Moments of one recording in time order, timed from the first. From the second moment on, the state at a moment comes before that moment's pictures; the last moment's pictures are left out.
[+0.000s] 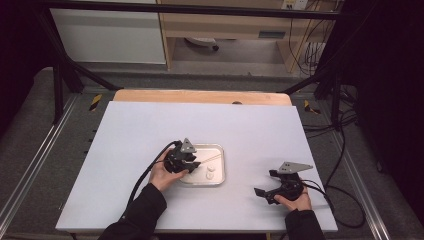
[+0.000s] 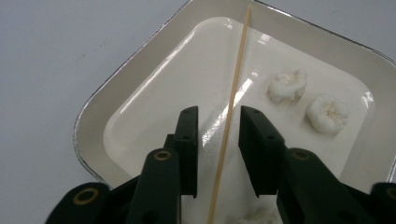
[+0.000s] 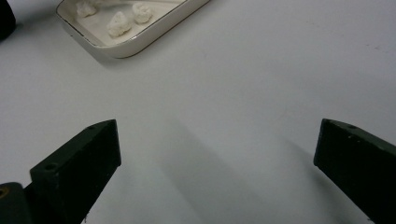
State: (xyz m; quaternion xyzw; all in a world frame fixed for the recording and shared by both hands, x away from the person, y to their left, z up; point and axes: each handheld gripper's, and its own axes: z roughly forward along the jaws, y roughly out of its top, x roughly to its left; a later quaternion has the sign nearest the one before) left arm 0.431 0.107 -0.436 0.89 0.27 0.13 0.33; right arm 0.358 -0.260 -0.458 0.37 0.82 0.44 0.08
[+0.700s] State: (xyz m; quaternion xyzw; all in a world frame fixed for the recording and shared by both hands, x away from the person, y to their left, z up) left arm 0.433 0.107 -0.441 0.90 0.25 0.11 0.34; right arm 0.358 -0.260 -0.458 0.37 0.82 0.44 0.08
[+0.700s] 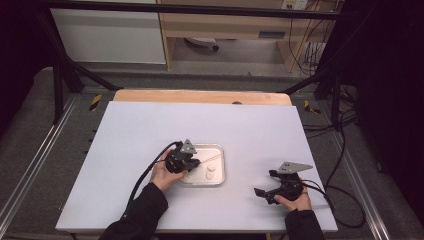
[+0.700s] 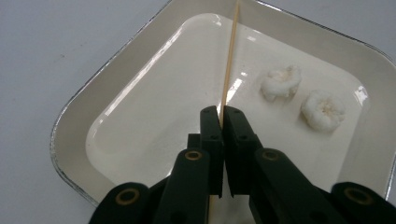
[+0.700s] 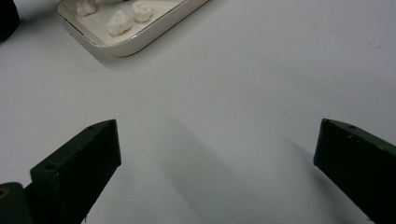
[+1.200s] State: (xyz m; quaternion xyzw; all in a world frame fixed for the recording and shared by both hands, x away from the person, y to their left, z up) left arm 0.428 0.114 -0.435 0.89 0.25 0.11 0.36; right arm 0.358 -0.260 -0.458 0.37 0.82 0.44 0.08
